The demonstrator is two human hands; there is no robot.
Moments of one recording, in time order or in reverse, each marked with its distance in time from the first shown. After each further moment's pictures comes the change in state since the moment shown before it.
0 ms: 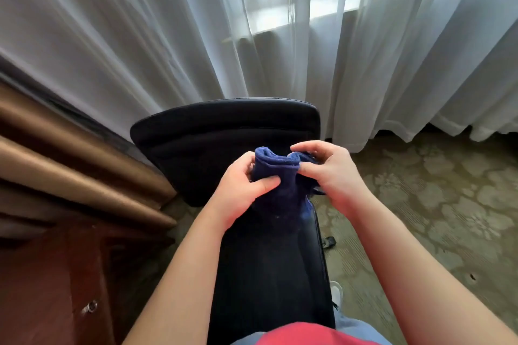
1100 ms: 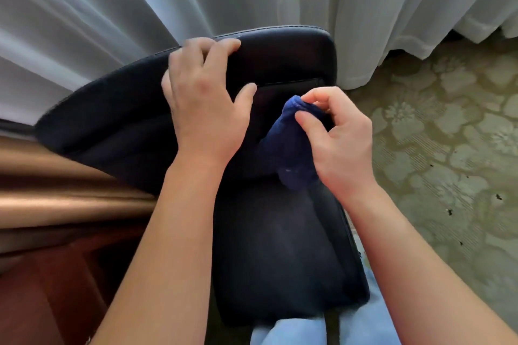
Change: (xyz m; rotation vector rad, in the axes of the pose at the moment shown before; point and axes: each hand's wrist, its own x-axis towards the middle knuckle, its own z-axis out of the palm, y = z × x) left_hand 0.137 -0.011 -0.017 1.001 0.441 0.445; right_hand 0.067 0.079 0.037 -0.262 0.465 -0.239
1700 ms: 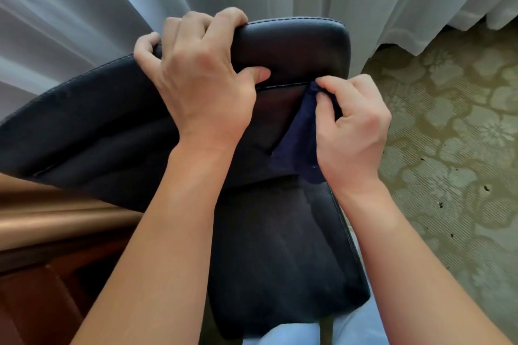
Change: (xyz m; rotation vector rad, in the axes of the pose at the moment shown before) left_hand 0.040 -0.010 0.040 0.155 0.141 0.025; right_hand 0.030 0.031 0.026 -0.388 0.302 -0.104
